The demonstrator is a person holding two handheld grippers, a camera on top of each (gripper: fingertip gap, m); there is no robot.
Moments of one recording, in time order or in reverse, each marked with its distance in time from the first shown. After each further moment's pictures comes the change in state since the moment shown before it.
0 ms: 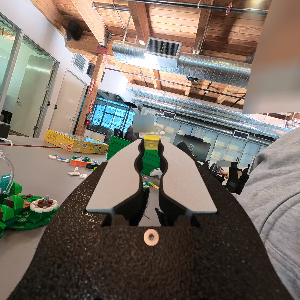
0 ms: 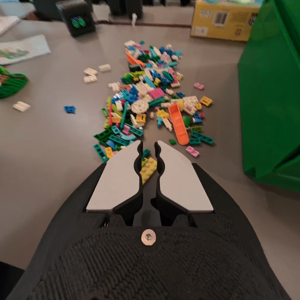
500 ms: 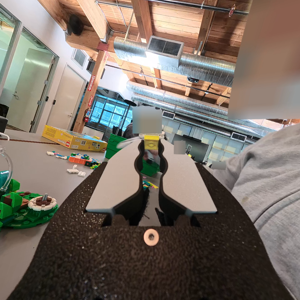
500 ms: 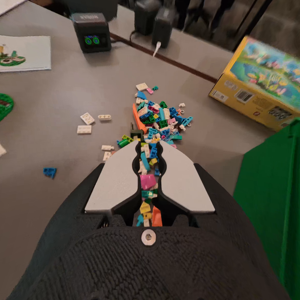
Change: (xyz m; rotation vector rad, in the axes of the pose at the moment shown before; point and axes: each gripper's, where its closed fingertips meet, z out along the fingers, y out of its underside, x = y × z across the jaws) left arm -0.005 0.001 0.002 -0.008 -0.004 -0.037; right arm -0.009 -0.117 0.099 -0.067 -0.126 -0.266
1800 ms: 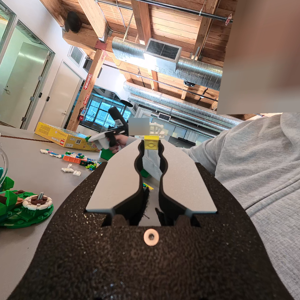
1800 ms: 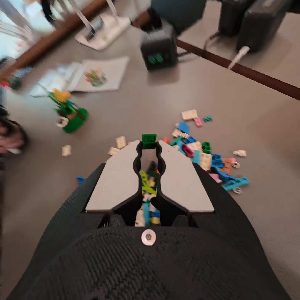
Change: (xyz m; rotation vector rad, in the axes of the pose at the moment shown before) left arm -0.001 -0.002 -0.001 0.011 0.017 -0.049; right arm -0.012 -0.039 0.080 -0.054 -0.650 0.066
